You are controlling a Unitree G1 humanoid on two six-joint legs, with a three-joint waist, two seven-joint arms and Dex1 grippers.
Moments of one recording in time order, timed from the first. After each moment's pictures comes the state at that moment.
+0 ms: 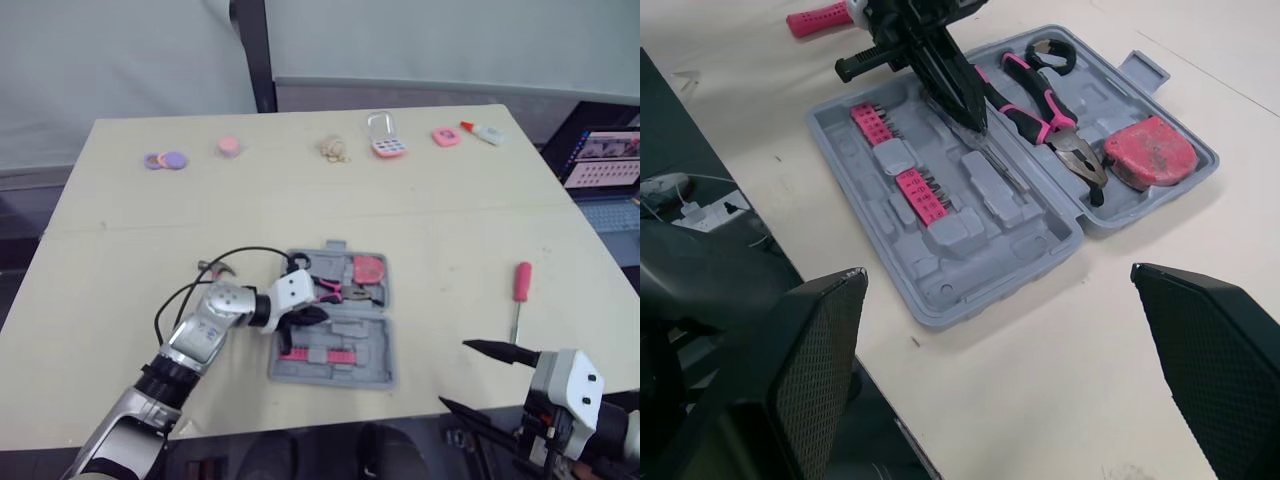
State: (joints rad) left arm -0.47 0.47 -0.37 0.09 -0.07 0.33 -0.93; right arm 0.66 -0.71 -0.52 -0.86 0.51 0.34 0.94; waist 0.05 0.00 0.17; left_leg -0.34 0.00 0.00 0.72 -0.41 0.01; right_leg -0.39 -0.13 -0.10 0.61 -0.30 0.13
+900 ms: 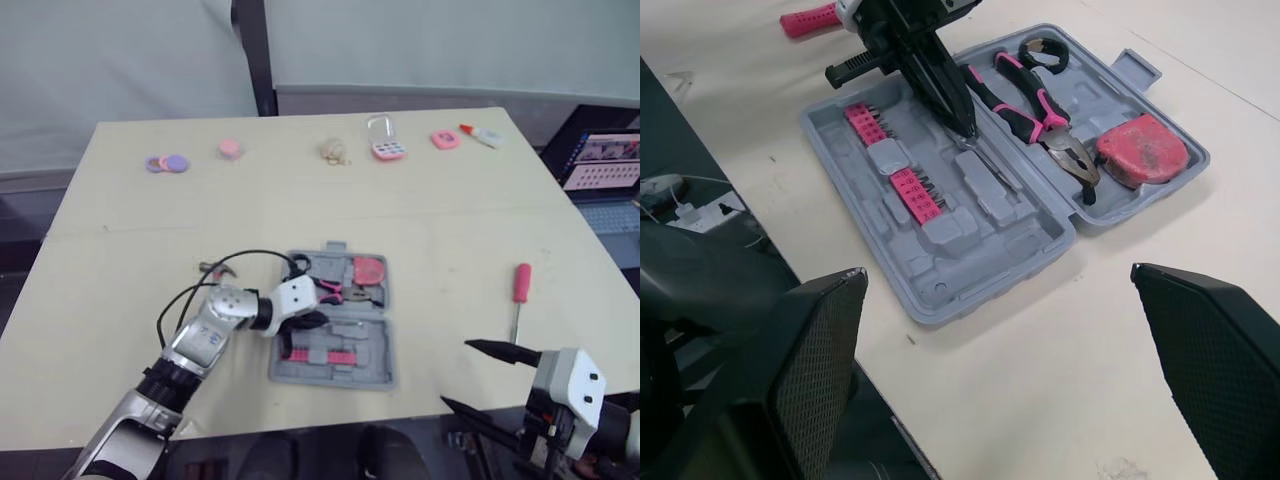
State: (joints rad) left arm -0.46 0.46 -0.40 0.09 -0.01 0.33 -0.92; right arm 0.66 -0.71 -0.54 -0.86 0.51 0.35 0.94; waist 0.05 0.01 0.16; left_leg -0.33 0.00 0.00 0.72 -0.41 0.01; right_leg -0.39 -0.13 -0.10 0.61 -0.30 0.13
